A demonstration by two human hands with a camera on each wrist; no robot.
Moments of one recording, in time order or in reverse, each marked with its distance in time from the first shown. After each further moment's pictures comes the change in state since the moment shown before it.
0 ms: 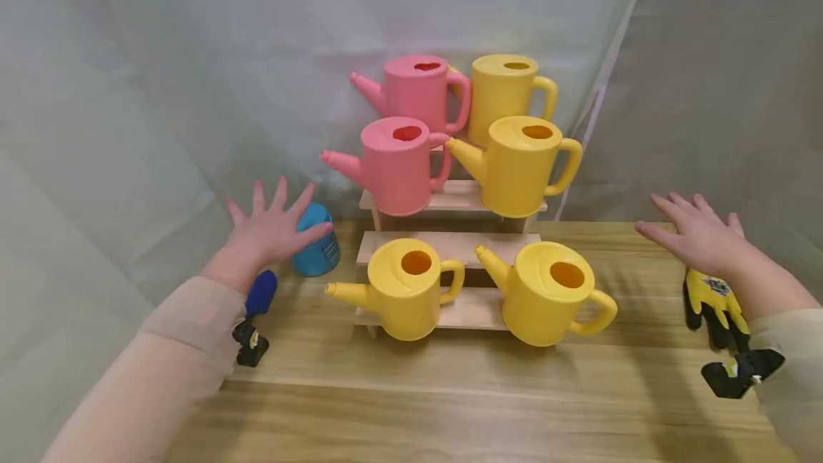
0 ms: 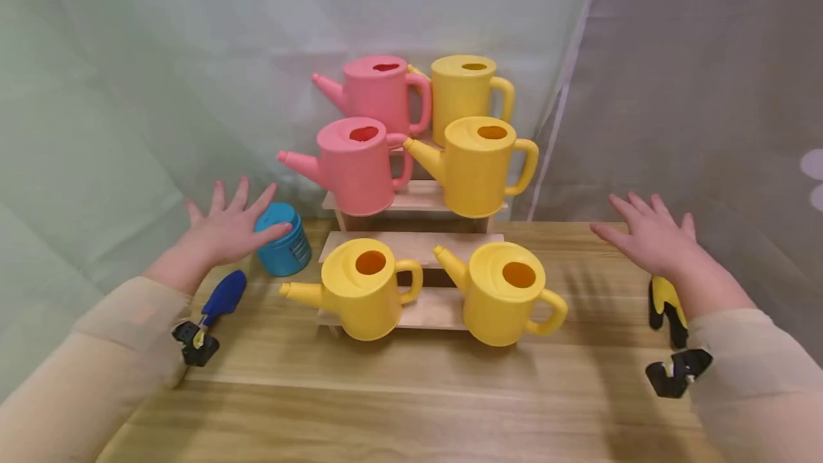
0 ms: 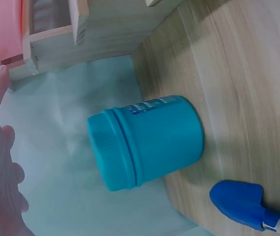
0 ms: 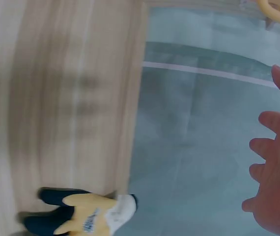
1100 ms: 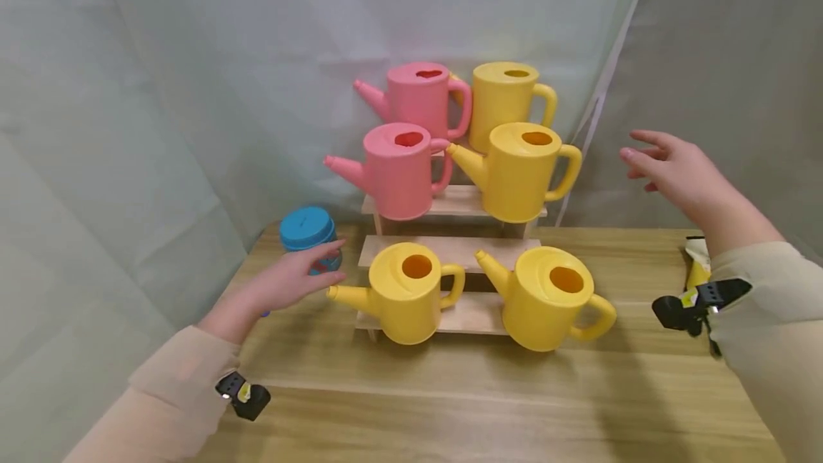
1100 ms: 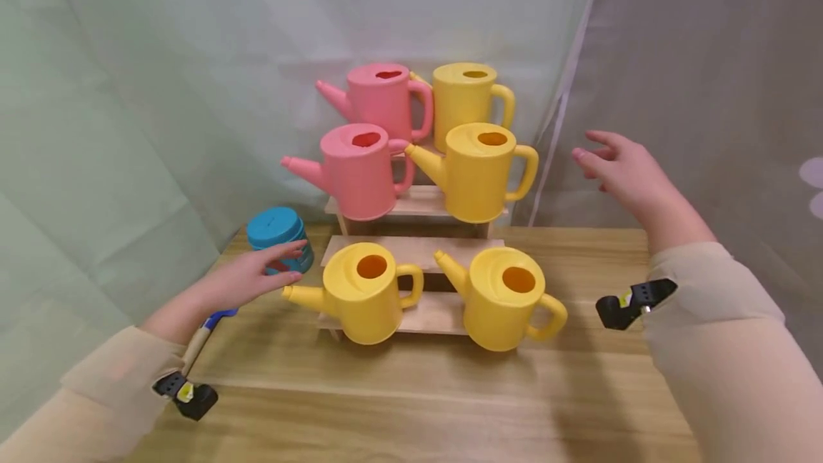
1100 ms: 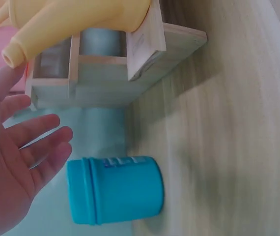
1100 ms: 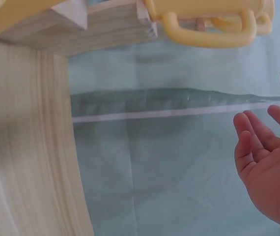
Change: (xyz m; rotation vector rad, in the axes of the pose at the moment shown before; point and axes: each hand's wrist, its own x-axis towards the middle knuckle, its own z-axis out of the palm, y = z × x) left_hand -0.035 0.017 0.035 -0.503 -0.073 0.302; right_hand 0.032 -0.057 -0.060 0.461 0.152 -0.029
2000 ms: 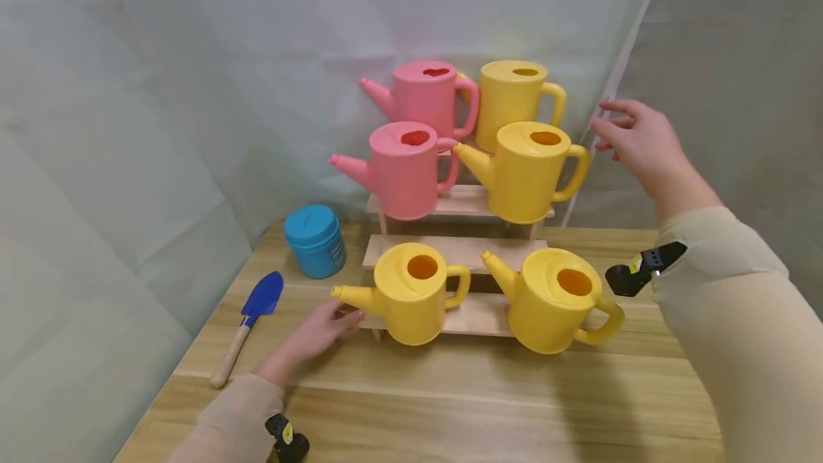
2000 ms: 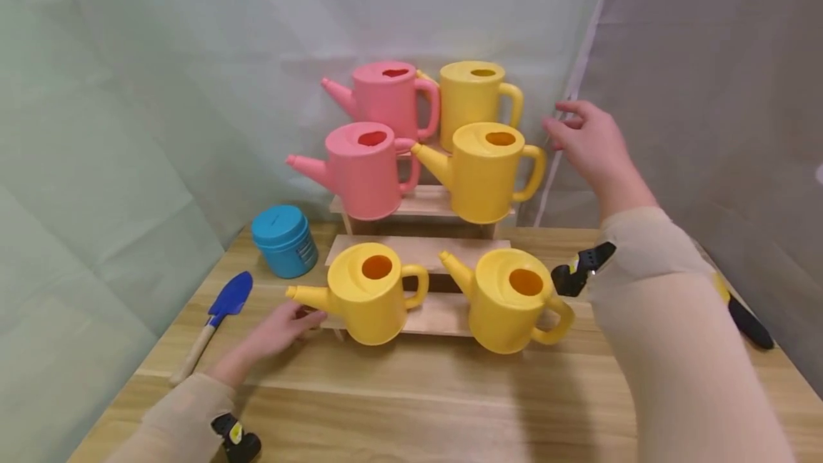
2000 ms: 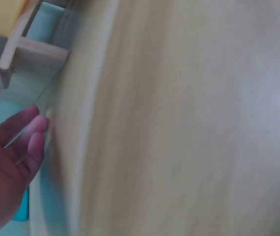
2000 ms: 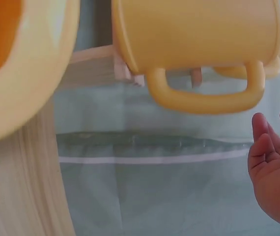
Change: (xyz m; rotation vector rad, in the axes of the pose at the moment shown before) left_hand -0.009 -0.046 0.115 -0.421 0.127 -0.133; right_hand 0.041 -0.052 0.022 0.157 0.165 0.023
